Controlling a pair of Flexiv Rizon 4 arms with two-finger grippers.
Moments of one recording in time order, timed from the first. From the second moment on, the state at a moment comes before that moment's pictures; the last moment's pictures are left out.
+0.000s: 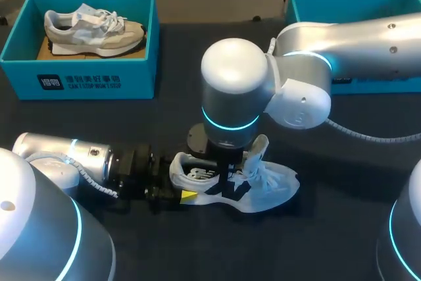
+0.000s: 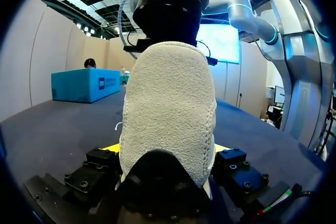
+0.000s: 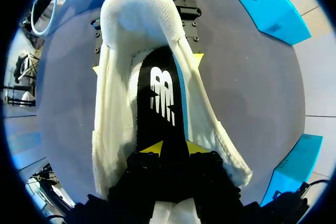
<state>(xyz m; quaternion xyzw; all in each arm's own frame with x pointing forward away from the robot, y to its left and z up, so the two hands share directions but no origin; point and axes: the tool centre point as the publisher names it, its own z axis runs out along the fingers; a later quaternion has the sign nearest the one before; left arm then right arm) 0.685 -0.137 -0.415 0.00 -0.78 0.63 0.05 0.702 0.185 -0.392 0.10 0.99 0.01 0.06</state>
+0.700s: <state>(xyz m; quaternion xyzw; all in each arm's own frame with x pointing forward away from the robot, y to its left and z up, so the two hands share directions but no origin) 0.685 -0.137 -0.415 0.00 -0.78 0.63 0.05 0.699 0.189 -0.401 0.10 0.99 0.02 0.02</state>
